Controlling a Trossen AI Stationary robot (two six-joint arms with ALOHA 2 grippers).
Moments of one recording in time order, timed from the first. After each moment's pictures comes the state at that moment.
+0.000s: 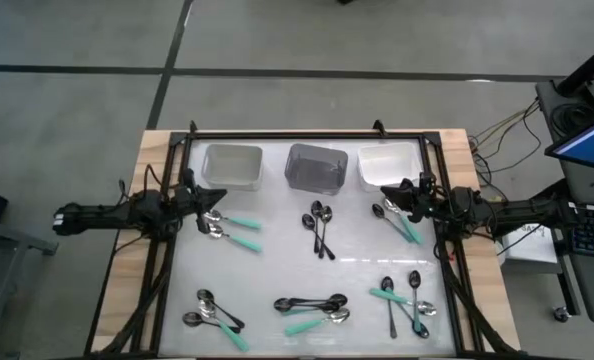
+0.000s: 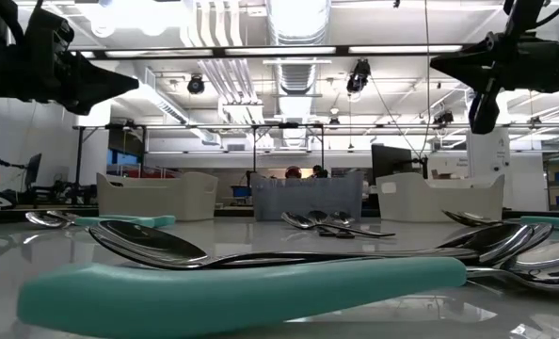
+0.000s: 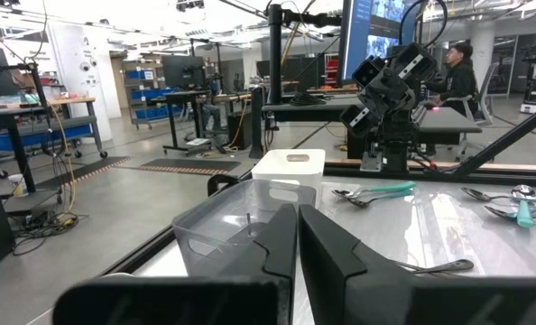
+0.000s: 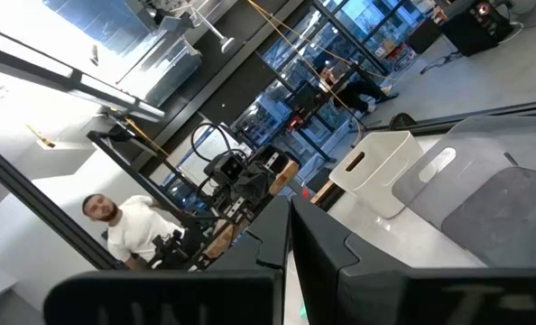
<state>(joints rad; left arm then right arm) -0.01 0.02 0.02 0.08 -0.36 0.09 -0.04 0.38 0.01 0.53 0.23 0.76</state>
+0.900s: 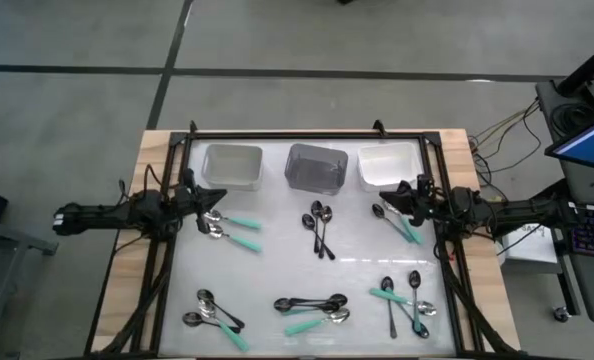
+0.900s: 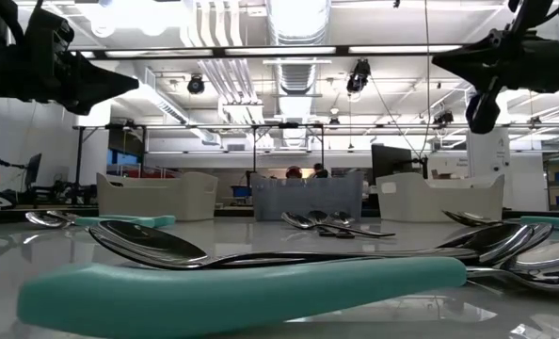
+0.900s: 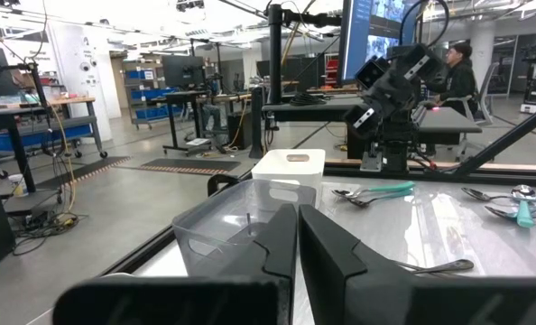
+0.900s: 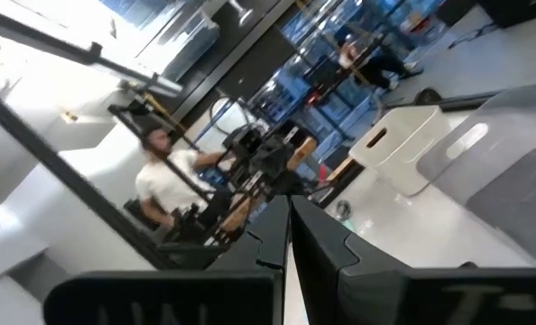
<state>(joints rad) -0.01 0.02 0.02 0.08 -0.36 0.09 -0.04 0.39 0.01 0.52 0.13 0.76</state>
